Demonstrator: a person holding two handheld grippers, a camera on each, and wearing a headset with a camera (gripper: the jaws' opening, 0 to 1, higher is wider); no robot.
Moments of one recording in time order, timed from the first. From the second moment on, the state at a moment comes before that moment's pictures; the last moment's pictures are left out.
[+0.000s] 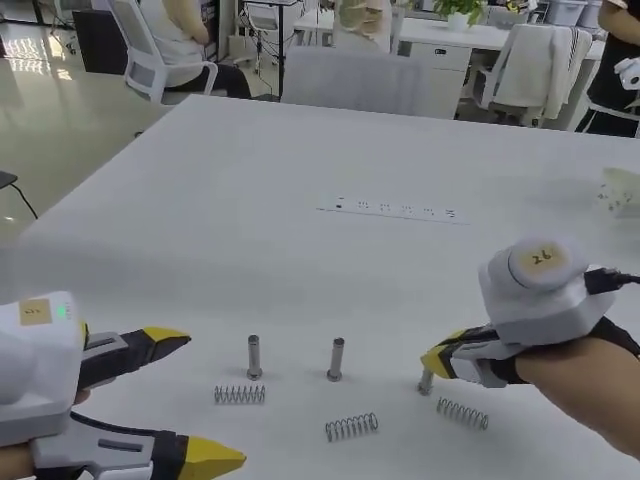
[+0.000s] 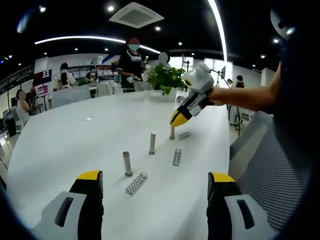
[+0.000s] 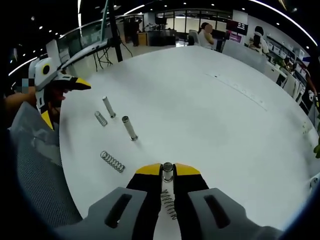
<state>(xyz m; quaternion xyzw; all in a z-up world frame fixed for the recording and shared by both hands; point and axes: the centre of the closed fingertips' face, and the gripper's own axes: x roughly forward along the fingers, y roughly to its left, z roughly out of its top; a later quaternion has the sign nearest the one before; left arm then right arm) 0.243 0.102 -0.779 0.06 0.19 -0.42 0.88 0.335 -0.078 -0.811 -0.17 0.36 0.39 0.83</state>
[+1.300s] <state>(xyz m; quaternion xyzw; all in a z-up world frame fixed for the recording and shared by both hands) 0.244 0.100 -0.779 0.06 0.19 -0.43 0.88 0.336 -0.080 -0.810 -0.20 0.33 0.40 0.83</state>
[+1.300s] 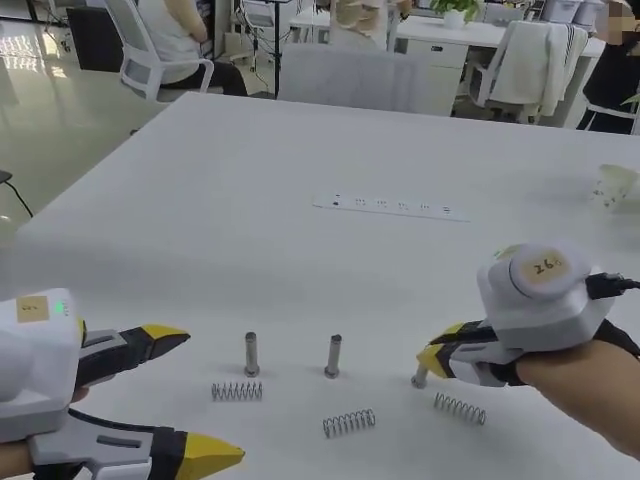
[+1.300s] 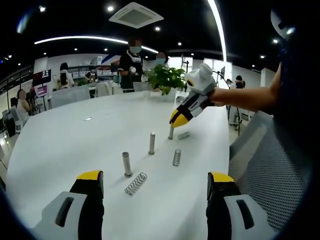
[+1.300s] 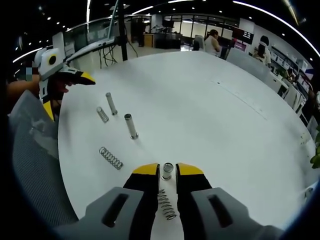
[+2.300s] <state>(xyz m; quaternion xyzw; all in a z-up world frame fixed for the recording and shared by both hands) 0.244 0.100 -0.780 0.05 0.19 -0.43 0.88 0.328 -0.107 -0.816 -0.22 0.35 0.40 0.82</state>
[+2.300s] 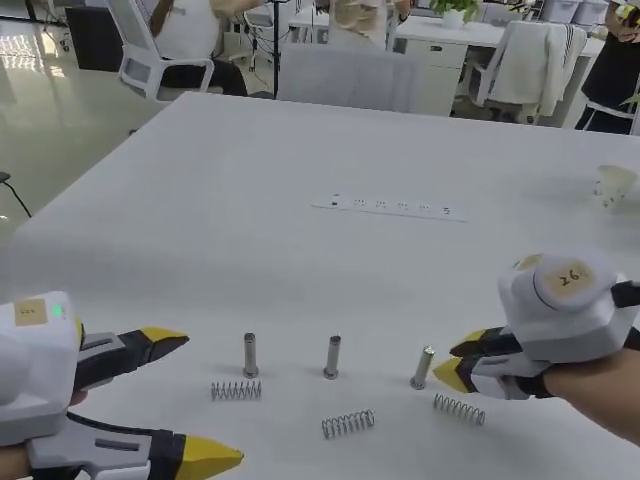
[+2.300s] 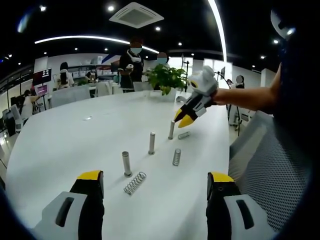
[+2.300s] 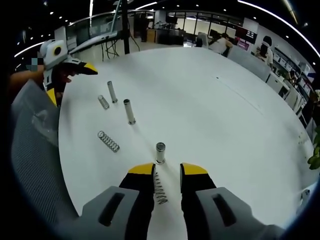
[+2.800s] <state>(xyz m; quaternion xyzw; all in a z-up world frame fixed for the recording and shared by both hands) 0.241 0.099 -0.780 0.06 0.19 -0.43 0.88 0.312 -0.131 -0.830 -0.23 0.37 0.40 0.81</state>
